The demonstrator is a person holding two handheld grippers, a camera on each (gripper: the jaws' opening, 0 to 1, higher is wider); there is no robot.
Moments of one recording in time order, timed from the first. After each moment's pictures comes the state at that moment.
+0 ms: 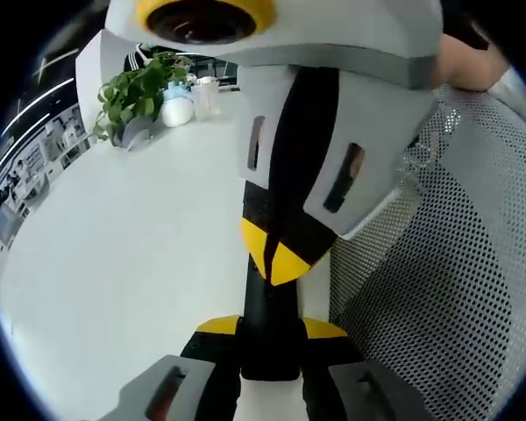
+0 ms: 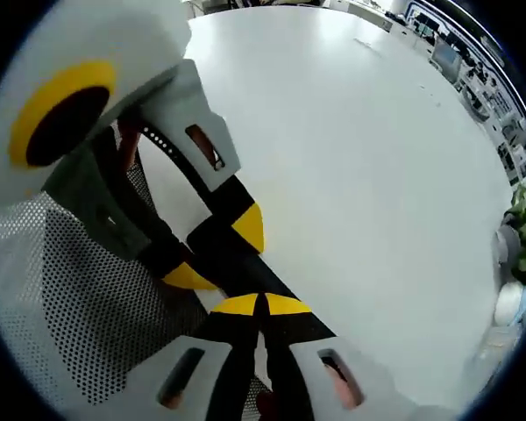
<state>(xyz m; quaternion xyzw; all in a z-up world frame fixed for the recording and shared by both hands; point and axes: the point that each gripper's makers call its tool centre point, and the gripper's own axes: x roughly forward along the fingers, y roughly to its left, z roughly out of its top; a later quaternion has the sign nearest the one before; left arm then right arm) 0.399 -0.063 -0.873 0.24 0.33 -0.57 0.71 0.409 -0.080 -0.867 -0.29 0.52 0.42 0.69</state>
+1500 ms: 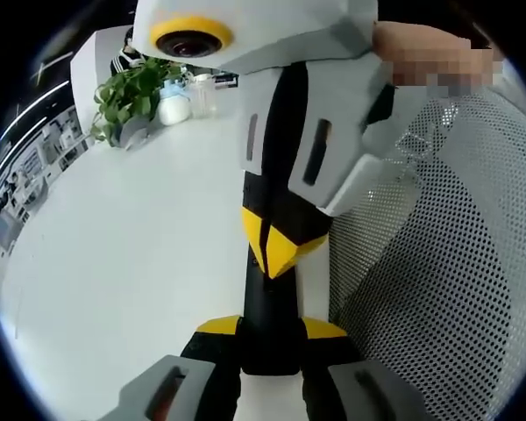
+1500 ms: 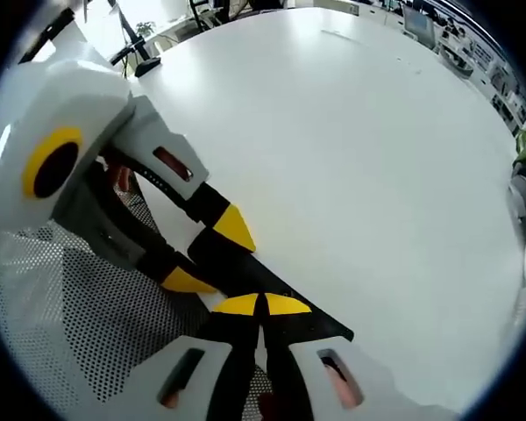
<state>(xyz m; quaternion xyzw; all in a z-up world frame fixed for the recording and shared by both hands) 0.398 -0.059 -0.873 0.26 0.34 -0.57 0.71 0.407 -0.079 -0.865 -0.21 0.54 0.42 0.70</state>
